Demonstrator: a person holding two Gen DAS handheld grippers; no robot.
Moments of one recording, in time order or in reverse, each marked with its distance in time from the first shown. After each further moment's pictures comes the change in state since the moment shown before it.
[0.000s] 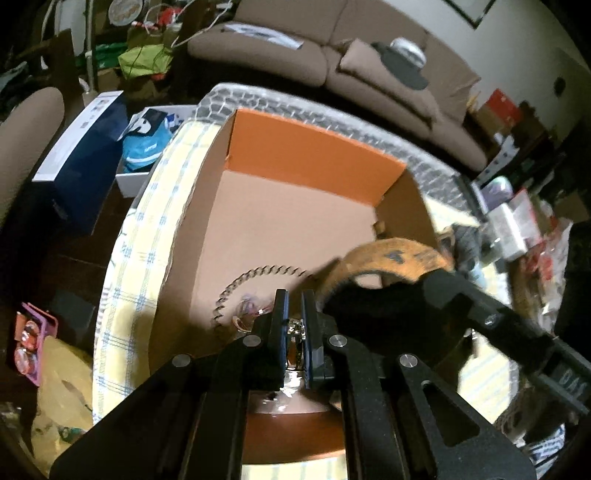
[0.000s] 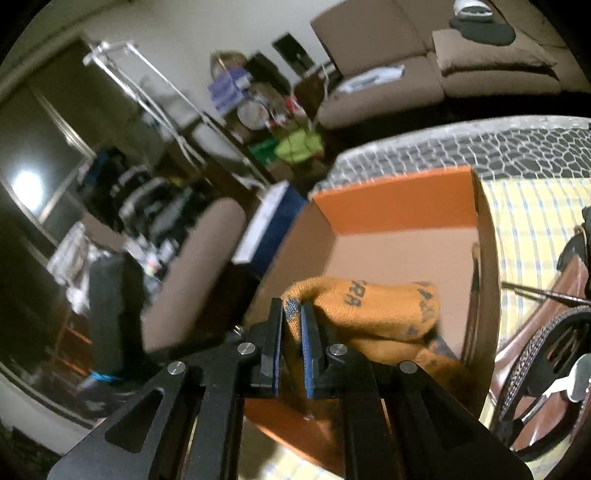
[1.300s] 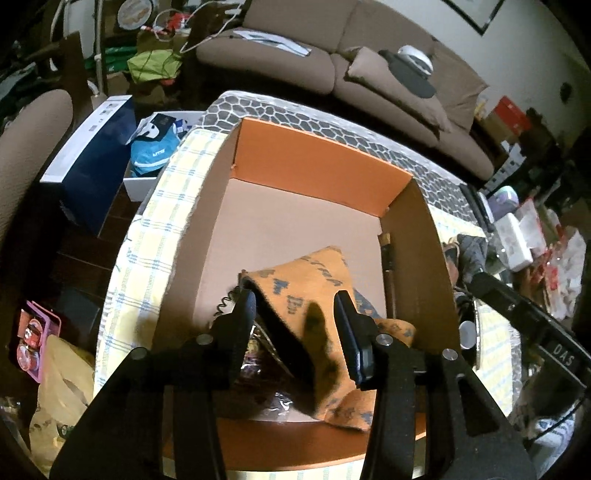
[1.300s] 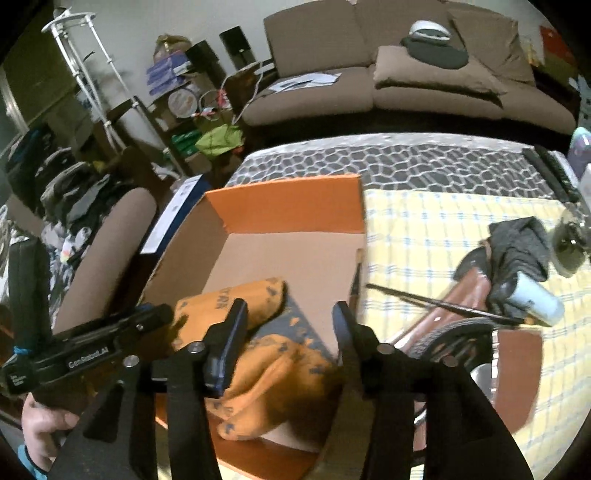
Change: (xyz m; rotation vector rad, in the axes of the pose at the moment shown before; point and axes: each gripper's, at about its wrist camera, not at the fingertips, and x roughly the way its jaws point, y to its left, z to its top) left arm -0.007 -0.005 0.004 -0.020 -0.037 0.013; right arm -0.040 -0.034 0.009 -0.043 -0.032 -0.351
